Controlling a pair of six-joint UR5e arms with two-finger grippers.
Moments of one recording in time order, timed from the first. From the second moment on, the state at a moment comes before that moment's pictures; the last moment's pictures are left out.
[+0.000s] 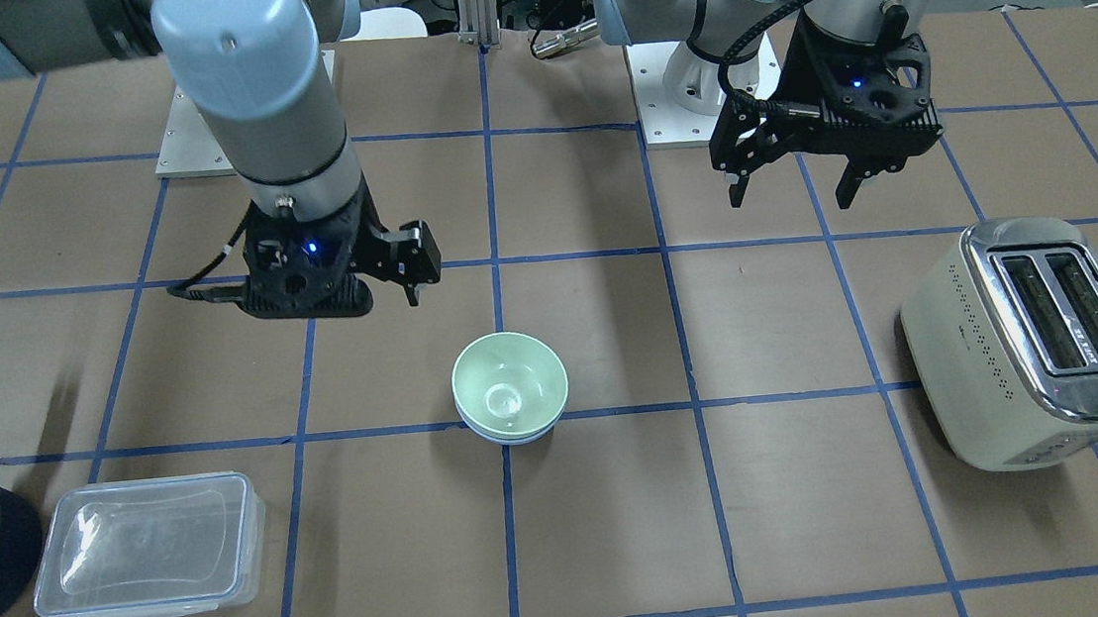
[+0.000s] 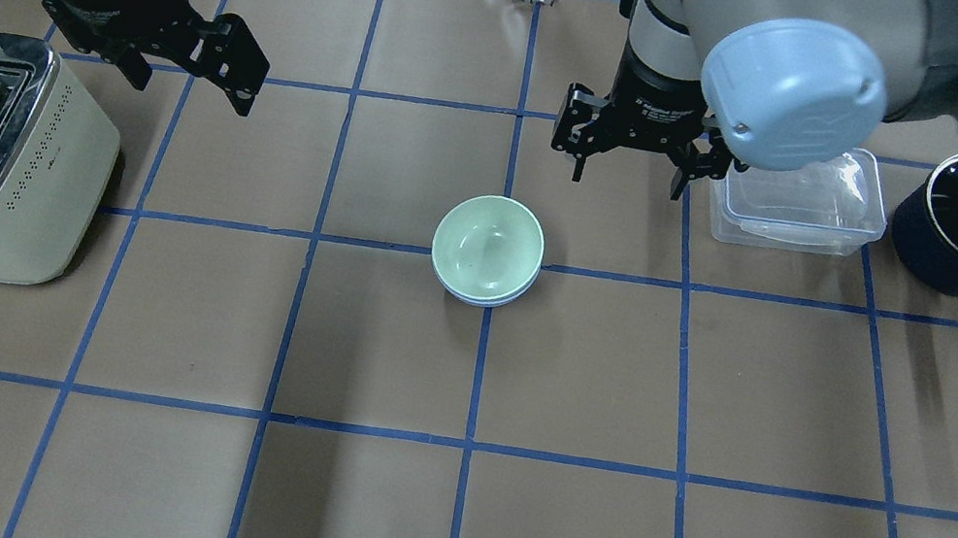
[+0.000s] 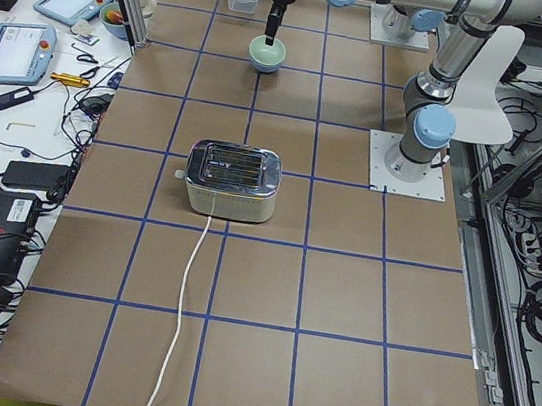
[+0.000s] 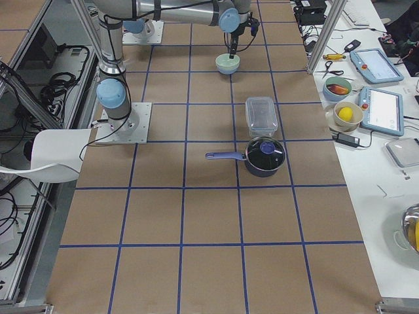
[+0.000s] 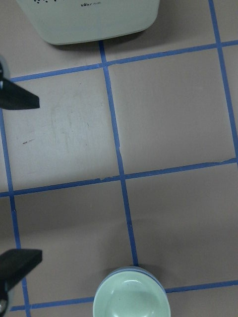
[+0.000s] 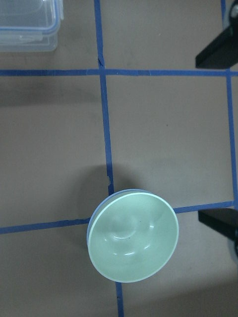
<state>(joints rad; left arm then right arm) -1.54 -1.53 -1.62 -1.46 1.58 0.14 1.78 -1.39 1.50 -1.66 -1.56 0.25</state>
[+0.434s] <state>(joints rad) -1.54 -1.53 -1.61 -1.46 1.58 0.10 1.72 -1.46 1.47 -1.60 -1.56 0.15</state>
